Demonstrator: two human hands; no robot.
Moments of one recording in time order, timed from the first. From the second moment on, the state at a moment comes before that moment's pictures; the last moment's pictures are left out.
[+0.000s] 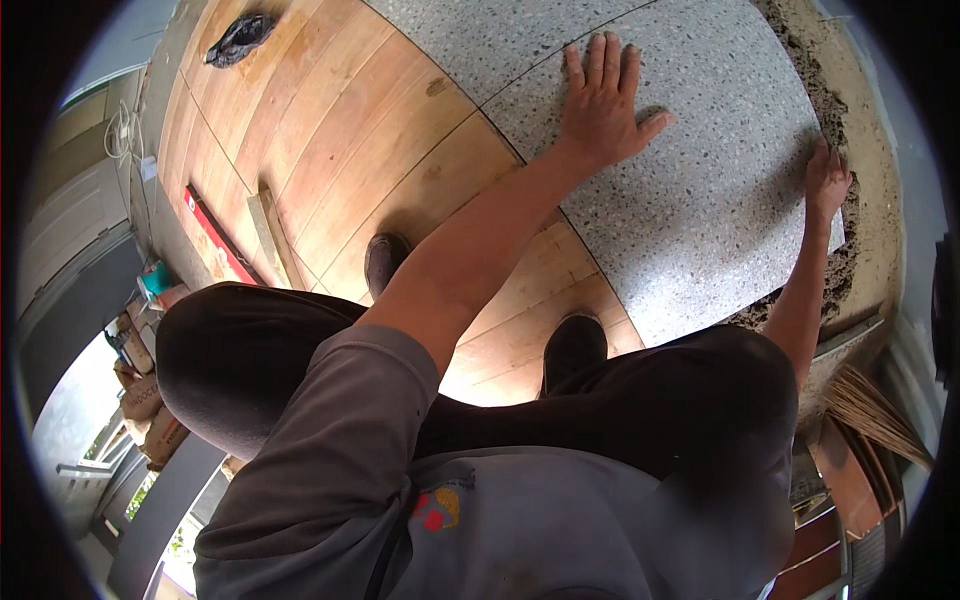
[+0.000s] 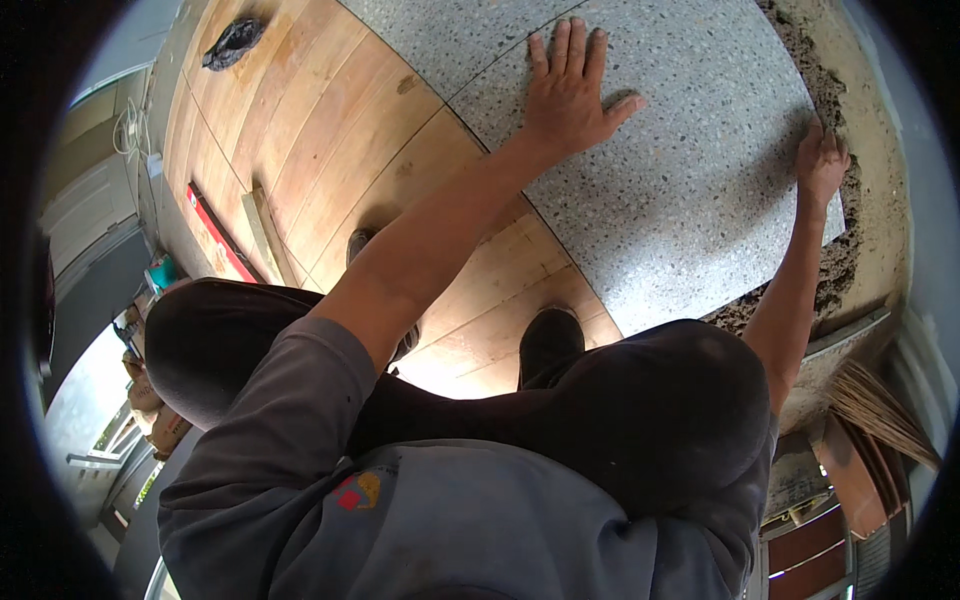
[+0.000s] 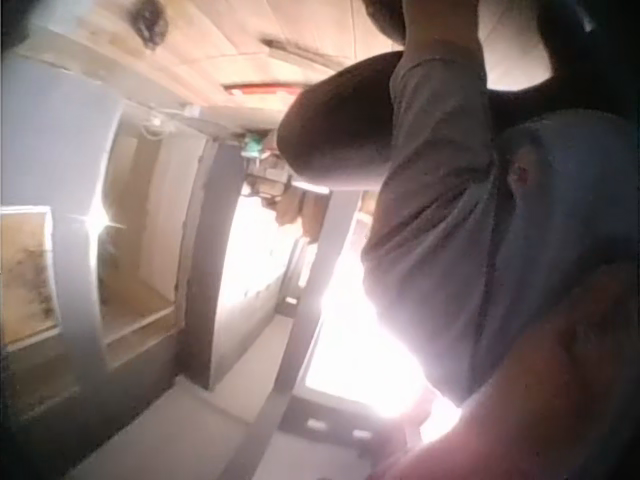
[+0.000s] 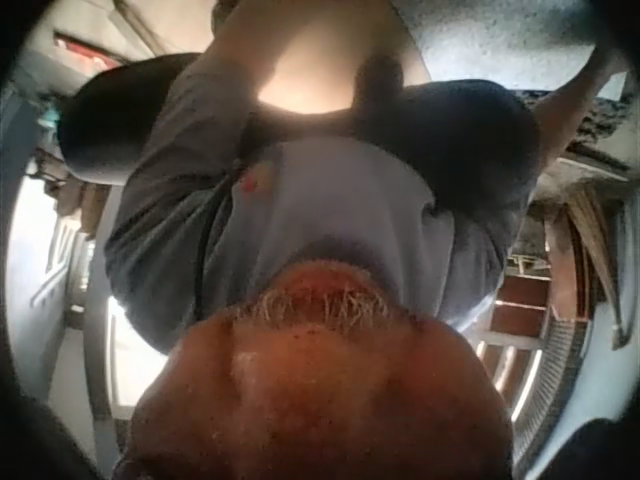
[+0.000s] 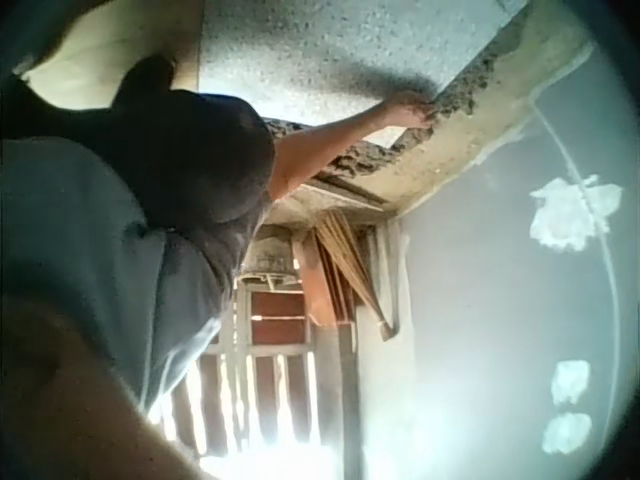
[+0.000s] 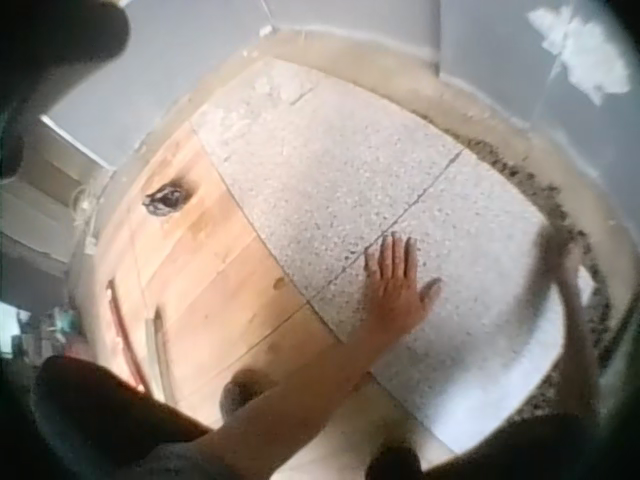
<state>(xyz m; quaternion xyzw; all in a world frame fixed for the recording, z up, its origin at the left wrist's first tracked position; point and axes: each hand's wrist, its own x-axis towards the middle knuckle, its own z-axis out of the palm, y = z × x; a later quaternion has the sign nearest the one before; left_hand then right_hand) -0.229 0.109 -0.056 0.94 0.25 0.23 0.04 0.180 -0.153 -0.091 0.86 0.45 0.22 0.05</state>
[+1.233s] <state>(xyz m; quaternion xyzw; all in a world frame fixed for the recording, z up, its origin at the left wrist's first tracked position) -0.289 0.320 0.182 0.91 0.08 -0.35 -0.18 0.061 -0.409 -0.030 0.92 0.37 -0.02 -0.09</state>
